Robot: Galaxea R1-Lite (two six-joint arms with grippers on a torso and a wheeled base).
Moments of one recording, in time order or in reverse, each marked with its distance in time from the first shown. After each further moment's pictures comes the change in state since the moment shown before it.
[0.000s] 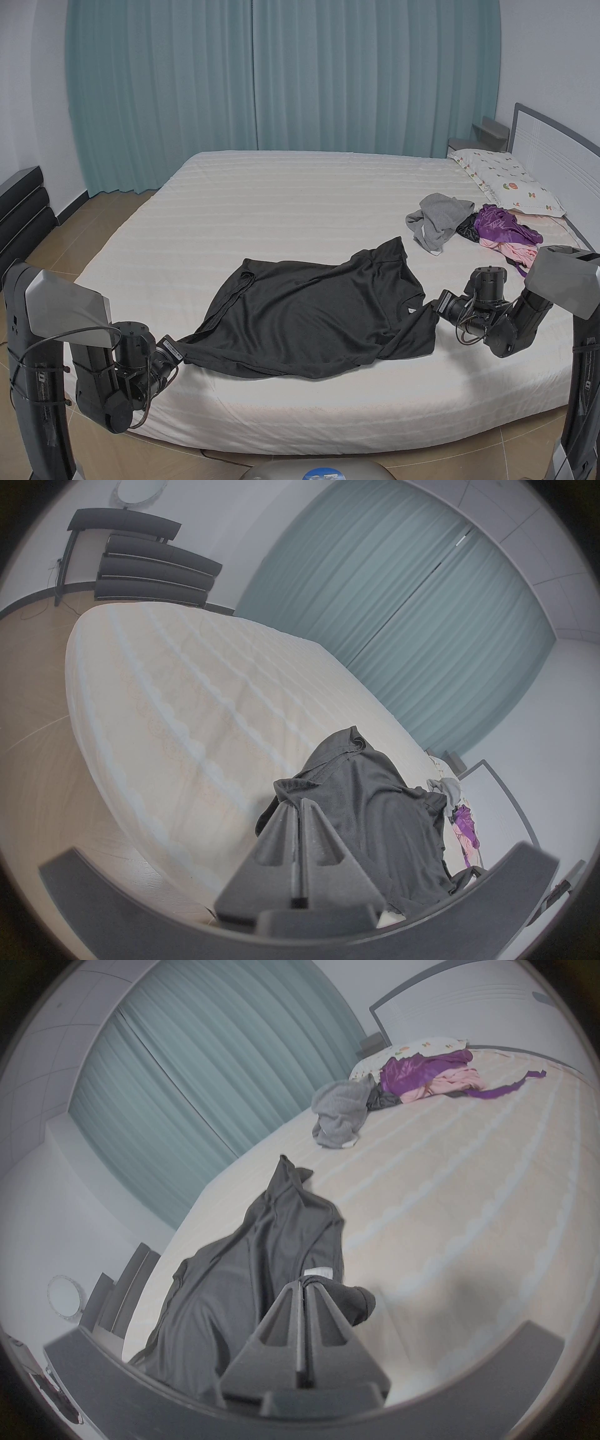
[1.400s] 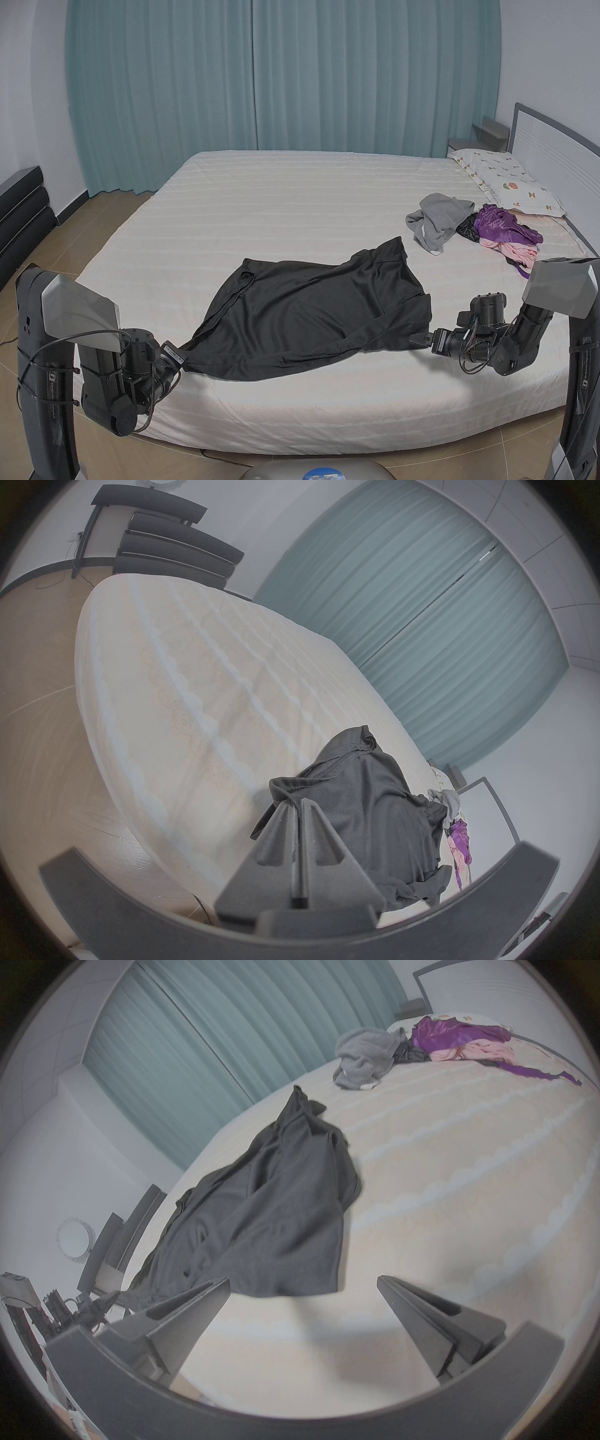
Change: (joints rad) left arm 0.003 0.069 -0.006 -0.030 -0.002 -0.113; right arm -0.018 0.039 0.137 0.030 0.210 -0.203
